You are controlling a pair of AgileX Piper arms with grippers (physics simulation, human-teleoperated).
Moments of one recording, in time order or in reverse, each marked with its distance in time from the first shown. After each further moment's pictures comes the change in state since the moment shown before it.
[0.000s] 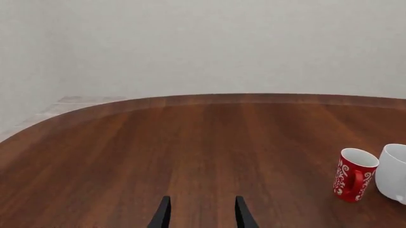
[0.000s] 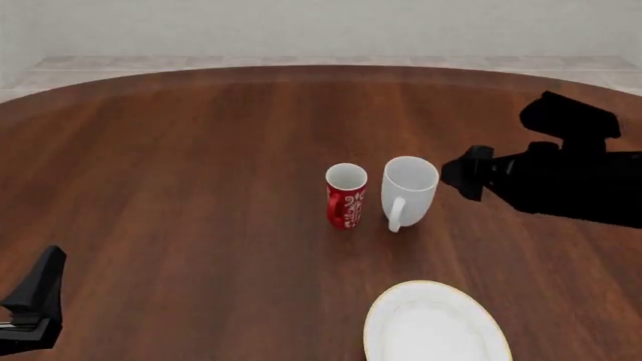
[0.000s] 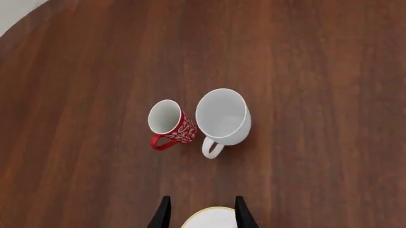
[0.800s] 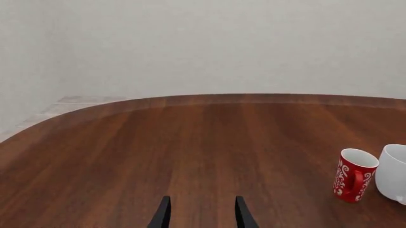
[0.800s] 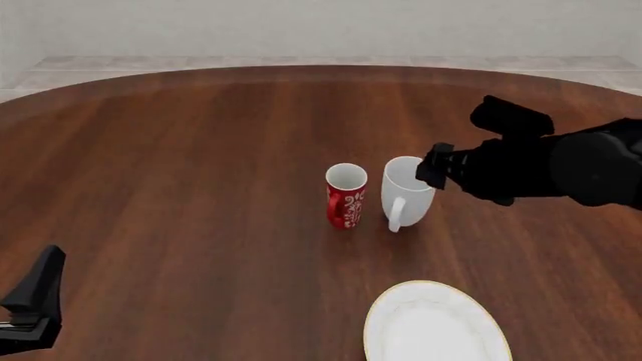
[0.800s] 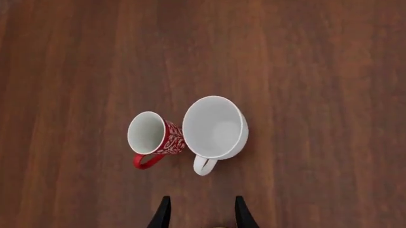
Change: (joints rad) left arm 0.000 -0.002 -0.005 0.006 0.000; right arm -0.022 0.273 -0.095 -0.060 0.041
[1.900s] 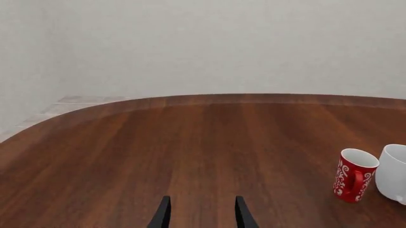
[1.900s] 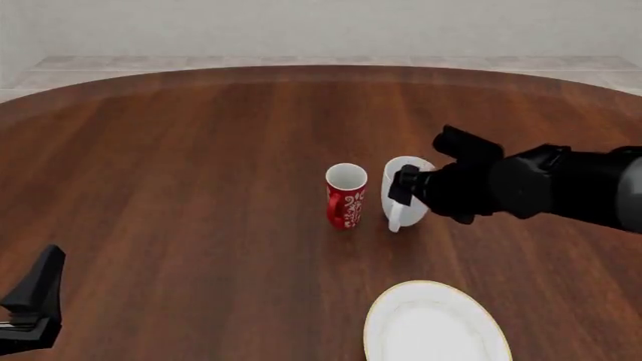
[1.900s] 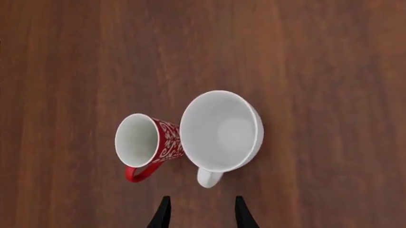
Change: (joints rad) left arm 0.001 0.000 -0.001 0.001 0.000; right arm 0.051 0.202 0.014 -0.147 0.107
